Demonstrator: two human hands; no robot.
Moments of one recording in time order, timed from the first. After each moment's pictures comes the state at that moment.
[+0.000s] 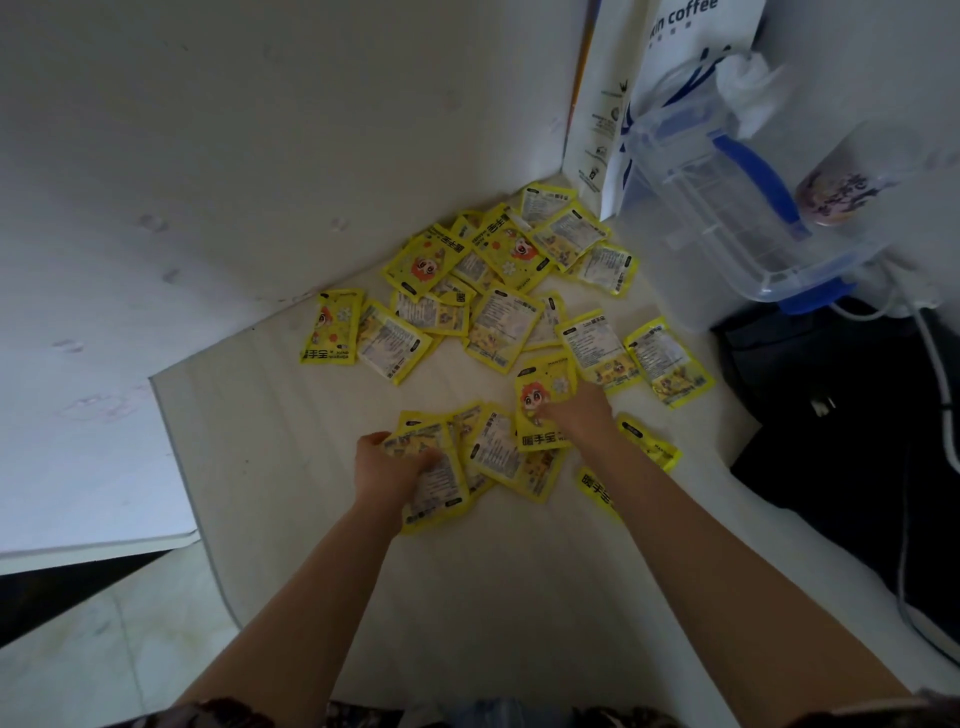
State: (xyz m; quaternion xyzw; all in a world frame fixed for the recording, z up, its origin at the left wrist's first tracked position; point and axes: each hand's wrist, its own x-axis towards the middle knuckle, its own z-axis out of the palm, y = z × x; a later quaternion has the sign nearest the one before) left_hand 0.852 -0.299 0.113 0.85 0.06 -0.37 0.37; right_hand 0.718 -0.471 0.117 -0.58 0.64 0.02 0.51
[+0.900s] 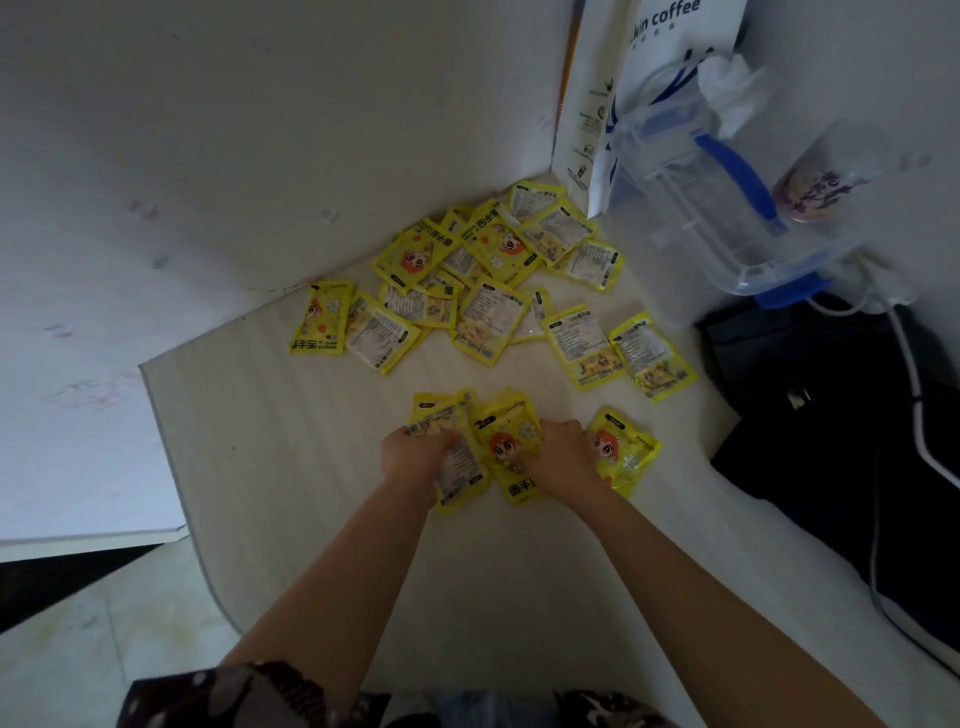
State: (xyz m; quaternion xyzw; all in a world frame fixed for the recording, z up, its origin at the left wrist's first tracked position) left_hand 0.814 -0.333 0.126 0.78 0.16 -0.41 0.45; right_hand 0.679 -0.427 0.104 -0.76 0.52 0.18 0.34
